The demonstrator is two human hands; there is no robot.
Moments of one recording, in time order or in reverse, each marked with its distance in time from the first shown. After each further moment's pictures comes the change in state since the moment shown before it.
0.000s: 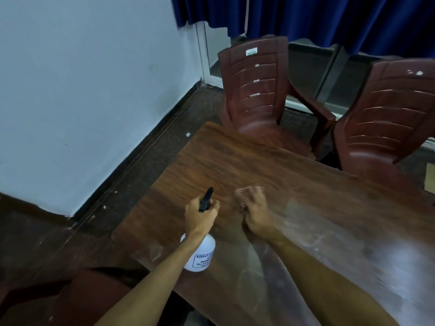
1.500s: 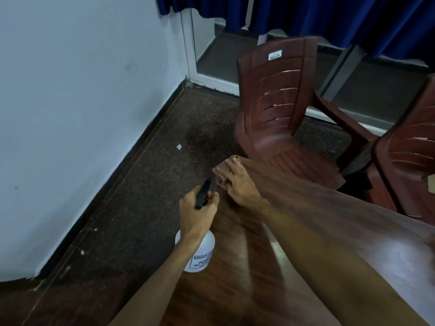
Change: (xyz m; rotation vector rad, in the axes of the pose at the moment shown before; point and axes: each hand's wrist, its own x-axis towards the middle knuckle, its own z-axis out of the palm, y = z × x) left_hand 0.312 0.038 -0.061 -0.042 -0.125 0.152; right_hand 0.367 -0.066 0.089 -0.118 -0.018 -0.040
